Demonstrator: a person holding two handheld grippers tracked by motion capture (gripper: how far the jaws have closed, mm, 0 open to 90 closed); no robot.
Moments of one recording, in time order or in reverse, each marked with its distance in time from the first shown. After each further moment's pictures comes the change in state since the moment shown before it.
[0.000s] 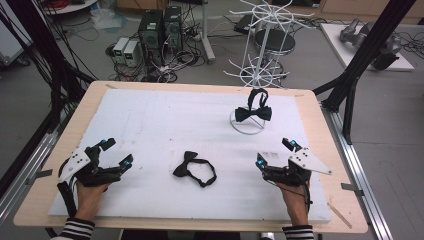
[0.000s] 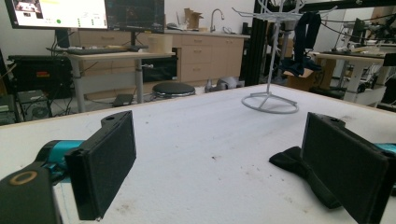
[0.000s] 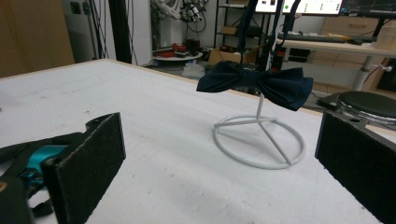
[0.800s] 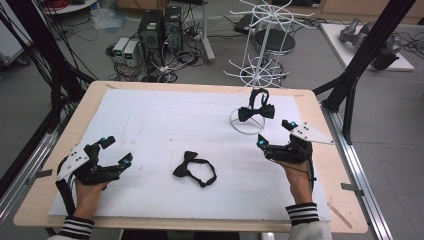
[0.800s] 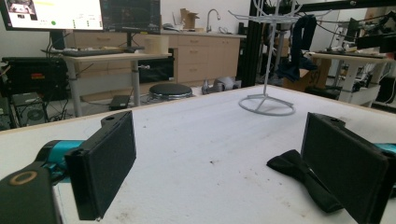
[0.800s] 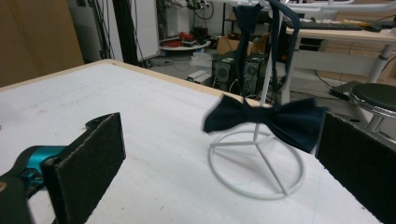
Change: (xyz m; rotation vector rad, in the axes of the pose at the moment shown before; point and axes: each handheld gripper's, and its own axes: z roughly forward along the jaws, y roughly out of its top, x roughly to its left) left arm 0.002 0.005 0.001 -0.003 -0.022 0.001; right arm -0.024 0.044 0.027 0.065 0.040 0.036
